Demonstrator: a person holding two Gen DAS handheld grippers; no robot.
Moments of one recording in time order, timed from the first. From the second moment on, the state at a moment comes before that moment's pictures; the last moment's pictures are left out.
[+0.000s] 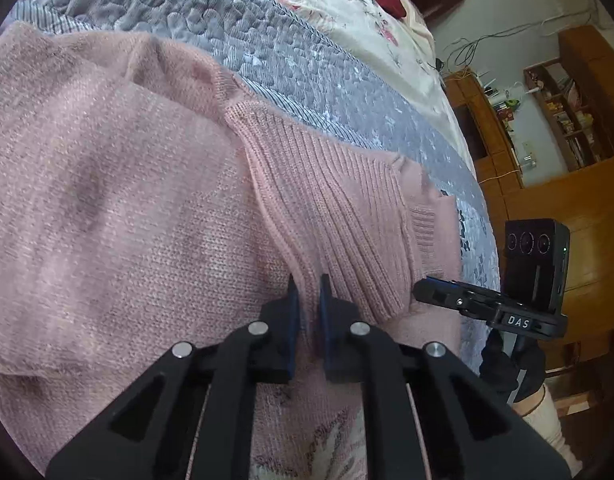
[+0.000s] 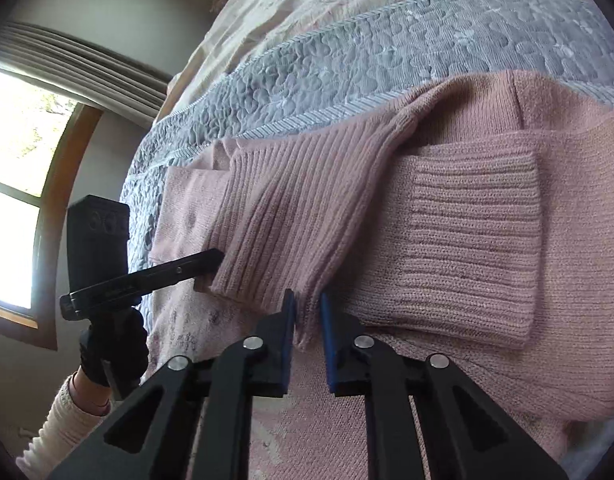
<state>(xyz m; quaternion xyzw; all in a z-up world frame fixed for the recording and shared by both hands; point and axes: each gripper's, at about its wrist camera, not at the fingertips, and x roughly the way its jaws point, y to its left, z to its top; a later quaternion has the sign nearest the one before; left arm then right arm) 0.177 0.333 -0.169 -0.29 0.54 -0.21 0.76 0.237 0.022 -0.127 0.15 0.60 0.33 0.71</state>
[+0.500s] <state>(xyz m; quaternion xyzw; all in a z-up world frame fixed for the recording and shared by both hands) 0.173 0.349 -0.178 -0.25 0.55 -0.21 0.77 0.220 0.022 -0.152 0.10 0.60 0.32 0.72</state>
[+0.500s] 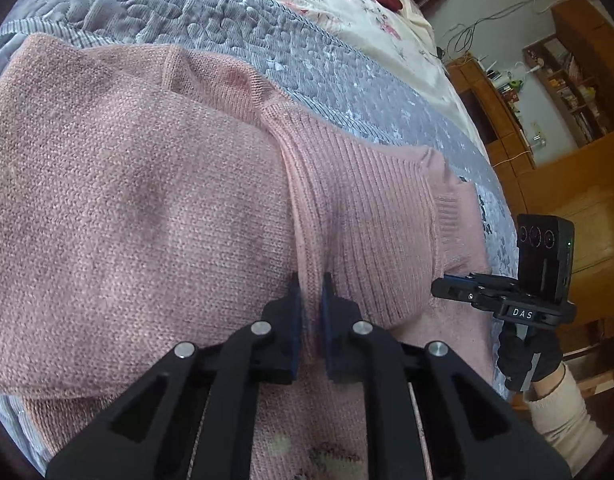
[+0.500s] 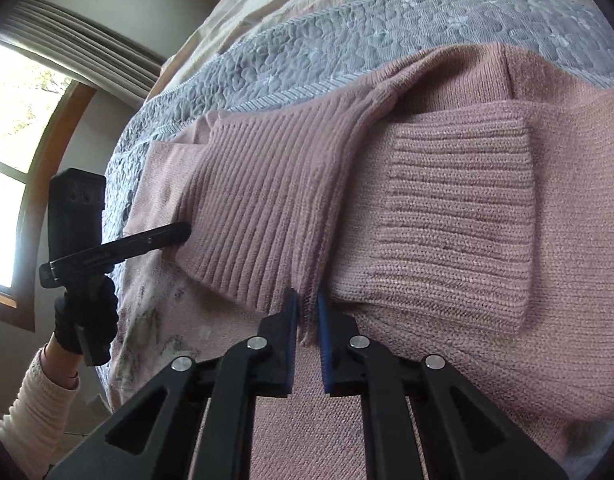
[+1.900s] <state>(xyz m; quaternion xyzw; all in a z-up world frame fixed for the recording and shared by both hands) -0.205 0.407 -0.141 -0.18 0.58 0.01 0.79 -0.137 -0.135 -0.128 0.17 0.62 0.16 0.75</state>
